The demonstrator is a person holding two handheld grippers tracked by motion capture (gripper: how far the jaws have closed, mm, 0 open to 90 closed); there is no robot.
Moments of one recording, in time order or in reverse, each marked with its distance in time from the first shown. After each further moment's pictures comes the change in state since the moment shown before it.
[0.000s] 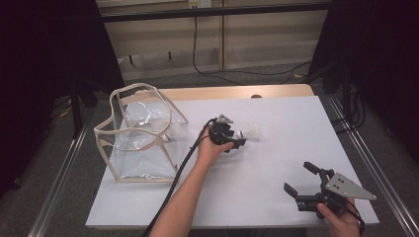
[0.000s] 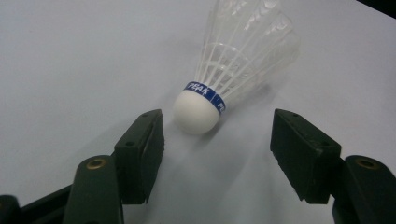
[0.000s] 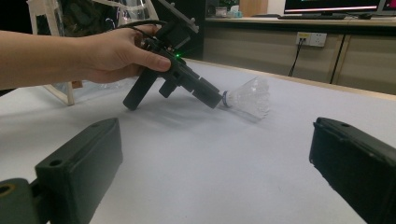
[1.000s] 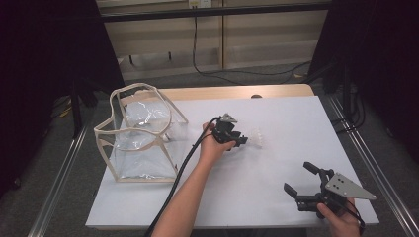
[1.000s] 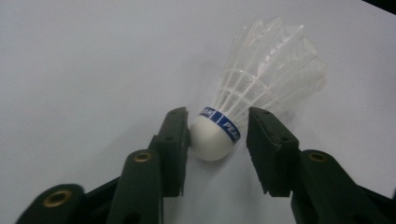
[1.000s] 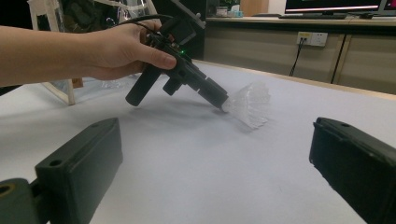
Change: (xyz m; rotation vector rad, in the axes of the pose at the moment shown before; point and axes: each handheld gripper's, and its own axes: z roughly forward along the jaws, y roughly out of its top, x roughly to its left) left arm -0.007 0.009 0.002 0.033 -0.037 0.050; right arm 0.000 0.000 0.000 0.003 0.003 0.002
